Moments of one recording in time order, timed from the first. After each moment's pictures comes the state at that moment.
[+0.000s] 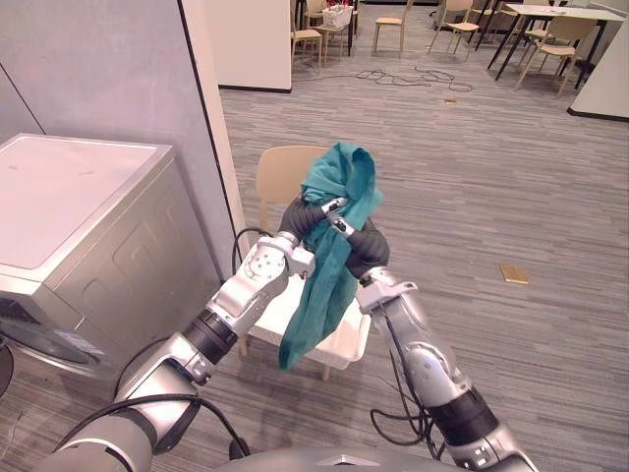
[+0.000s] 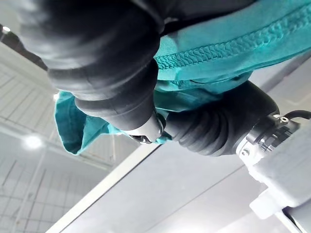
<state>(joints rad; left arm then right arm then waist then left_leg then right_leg) -0.60 0.19 -0.60 0.24 -0.61 -0.01 0.16 -0.10 -0.26 0.33 -0.31 1.01 -0.05 -0.06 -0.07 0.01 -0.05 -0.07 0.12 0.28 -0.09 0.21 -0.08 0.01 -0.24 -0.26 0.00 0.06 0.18</state>
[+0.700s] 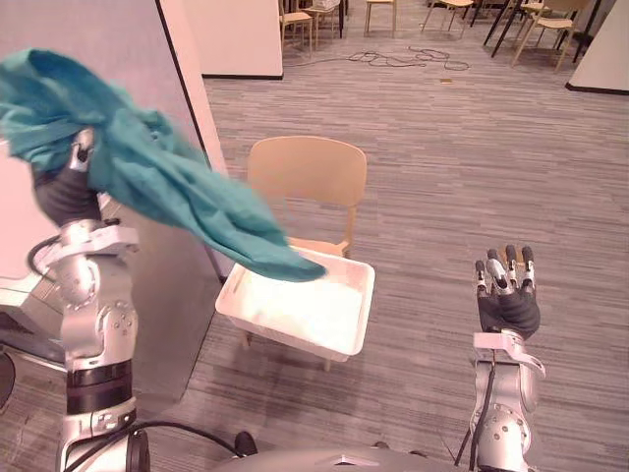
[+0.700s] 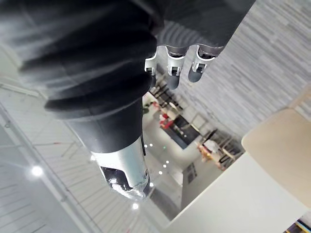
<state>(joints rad) -0.19 0.32 0.34 -0.19 -0.58 -0.16 0.19 0.23 -0.08 -0.29 -0.30 0.90 -0.10 -0.04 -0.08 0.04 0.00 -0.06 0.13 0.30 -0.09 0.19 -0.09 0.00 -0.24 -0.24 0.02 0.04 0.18</state>
